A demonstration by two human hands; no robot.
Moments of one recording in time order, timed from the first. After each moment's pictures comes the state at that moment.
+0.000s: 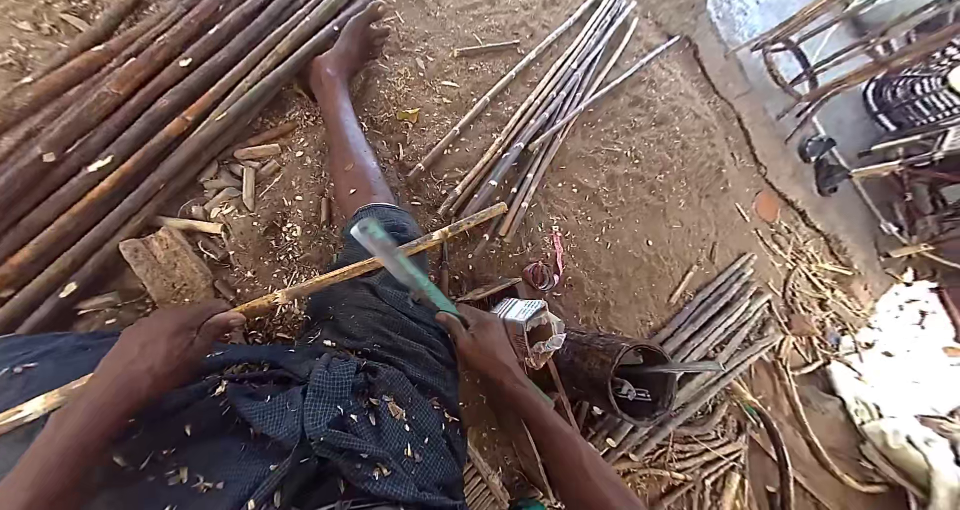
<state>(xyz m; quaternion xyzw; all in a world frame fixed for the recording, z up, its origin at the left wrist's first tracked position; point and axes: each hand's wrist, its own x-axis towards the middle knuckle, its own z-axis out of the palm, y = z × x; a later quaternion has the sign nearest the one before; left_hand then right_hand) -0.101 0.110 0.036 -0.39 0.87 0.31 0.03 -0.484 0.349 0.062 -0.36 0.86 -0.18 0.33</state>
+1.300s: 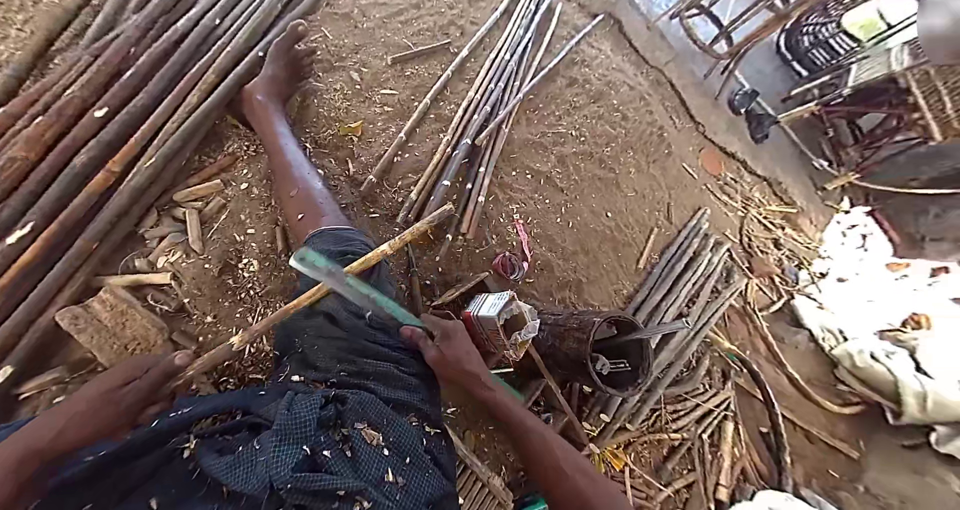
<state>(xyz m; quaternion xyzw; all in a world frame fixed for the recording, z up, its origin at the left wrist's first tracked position) -0.114 0.072 0.039 -0.37 0.67 0.62 0.15 -0.474 0.345 0.048 -0.39 0.84 -0.20 0.33</state>
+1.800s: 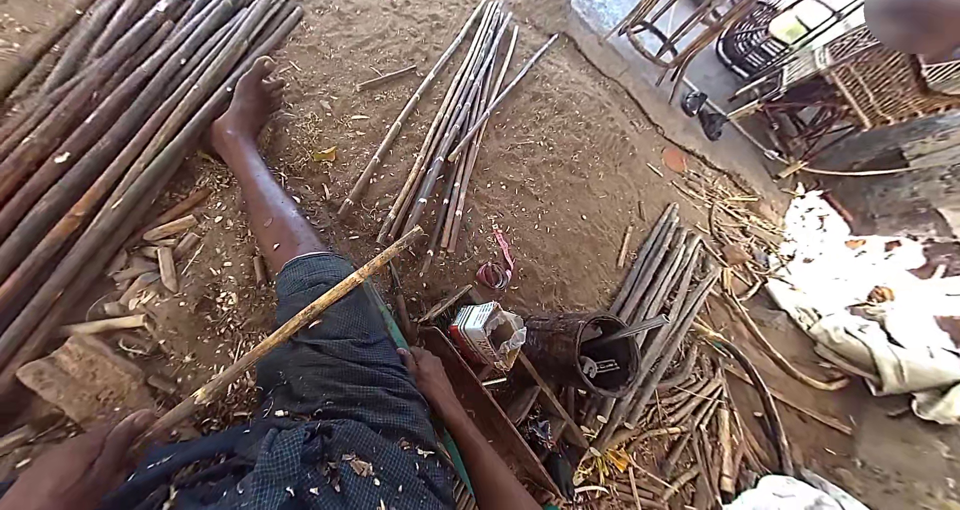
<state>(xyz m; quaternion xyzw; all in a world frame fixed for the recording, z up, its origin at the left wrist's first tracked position) -0.099 0.099 0.047 -0.44 0.78 0.41 0.15 -0.457 0.351 -0.021 -0.19 0.87 -0.15 0.43</state>
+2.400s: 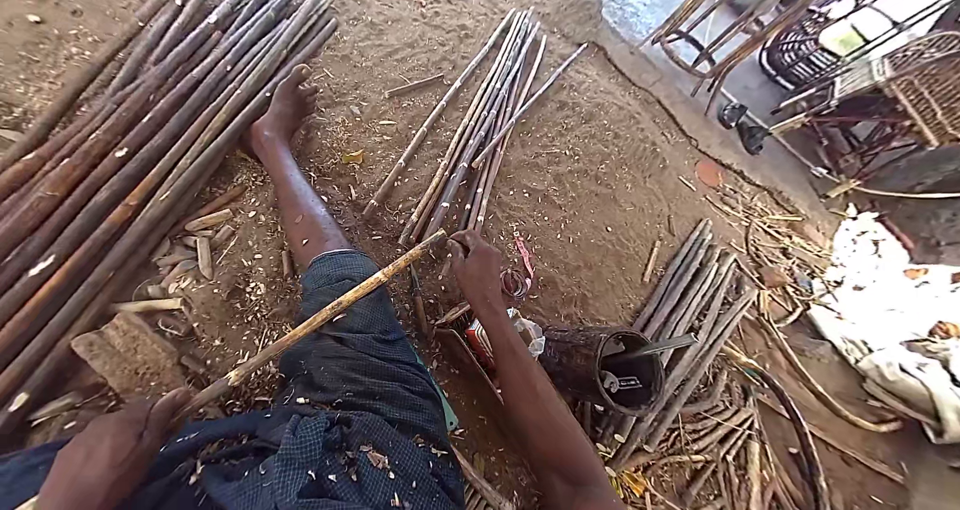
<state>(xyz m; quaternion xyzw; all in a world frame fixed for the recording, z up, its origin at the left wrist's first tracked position) -0.089 0.113 0.030 -0.47 0.82 0.30 0.10 -0.568 0.249 0.056 -0.37 0.89 -0.25 0.04</state>
